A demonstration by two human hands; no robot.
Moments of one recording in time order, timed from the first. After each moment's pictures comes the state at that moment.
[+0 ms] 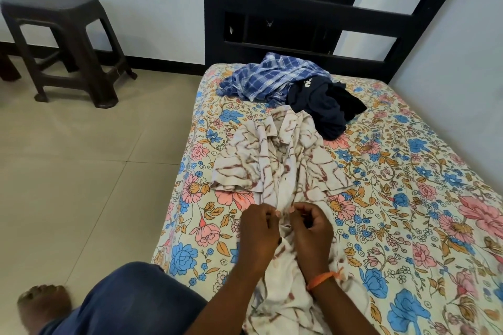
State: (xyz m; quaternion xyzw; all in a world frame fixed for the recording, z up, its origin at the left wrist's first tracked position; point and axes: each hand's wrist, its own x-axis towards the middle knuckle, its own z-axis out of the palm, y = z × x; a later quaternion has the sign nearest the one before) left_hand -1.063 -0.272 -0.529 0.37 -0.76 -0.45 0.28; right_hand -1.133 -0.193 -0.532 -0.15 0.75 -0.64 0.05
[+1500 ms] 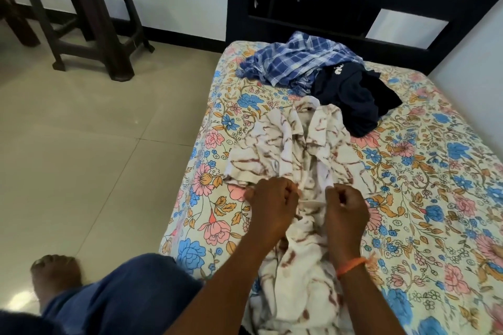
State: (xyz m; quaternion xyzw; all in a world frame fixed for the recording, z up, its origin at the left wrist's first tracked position) left_hand -1.097 -0.316 -0.532 0.36 -0.79 -0.44 0.25; right_hand -1.181 -0.219 -0.510 -0.18 0.82 -0.55 -0.01
